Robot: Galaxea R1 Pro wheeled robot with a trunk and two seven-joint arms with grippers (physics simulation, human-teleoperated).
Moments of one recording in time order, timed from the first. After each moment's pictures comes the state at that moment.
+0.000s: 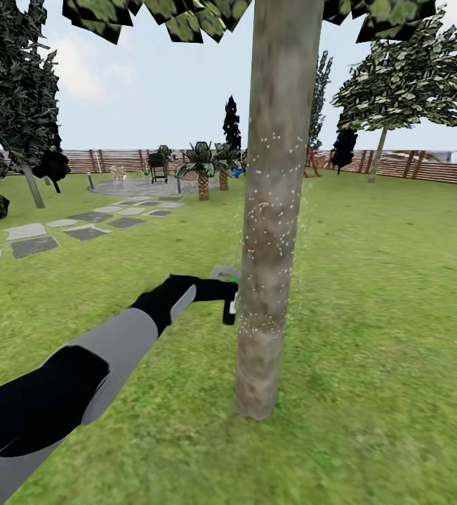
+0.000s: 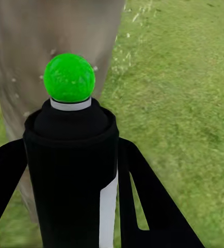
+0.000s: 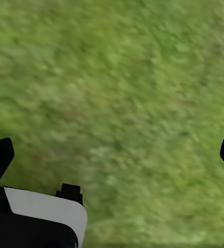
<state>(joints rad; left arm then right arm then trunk) -1.26 -0.17 -0.43 -0.30 0.37 0.40 -0.44 -0.34 -0.01 0.35 0.05 -0.08 -0.29 -0.11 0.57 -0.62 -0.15</state>
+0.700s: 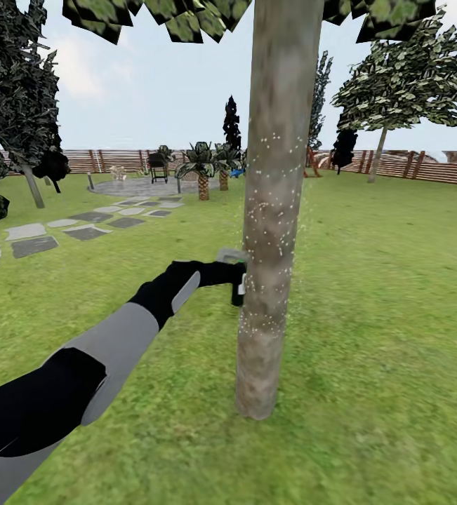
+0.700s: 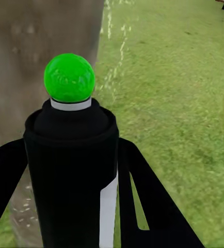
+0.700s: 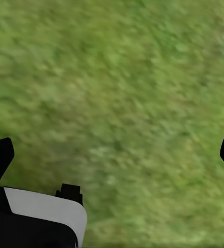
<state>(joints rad) -1.26 -0.17 -0.43 -0.47 0.37 0.40 -0.44 -0.34 -0.01 0.35 0.05 -0.08 -0.29 -0.11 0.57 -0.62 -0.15</state>
